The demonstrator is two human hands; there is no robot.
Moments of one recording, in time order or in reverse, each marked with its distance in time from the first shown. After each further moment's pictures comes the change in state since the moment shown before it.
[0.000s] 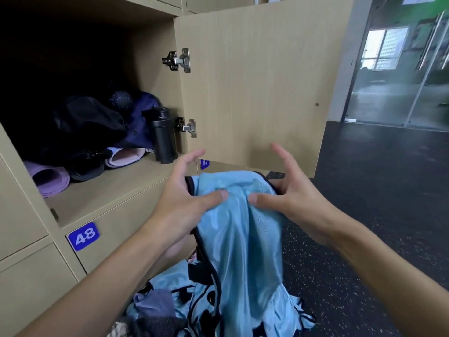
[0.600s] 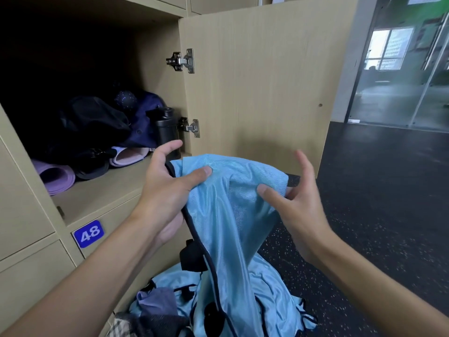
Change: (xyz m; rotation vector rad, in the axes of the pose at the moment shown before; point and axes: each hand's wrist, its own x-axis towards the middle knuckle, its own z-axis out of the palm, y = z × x) left_hand 0.010 0.016 -0.011 -0.193 0.200 -0.004; right_hand -0.006 0.023 0.021 0.109 0.373 -0.096
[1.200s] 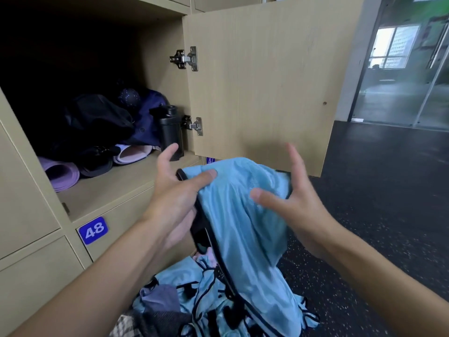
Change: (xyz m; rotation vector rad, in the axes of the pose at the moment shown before) left_hand -0.002 -0.010 0.005 -0.051 0.024 -0.068; right_hand -0.001 -0.012 -0.001 0.026 -0.229 0.024
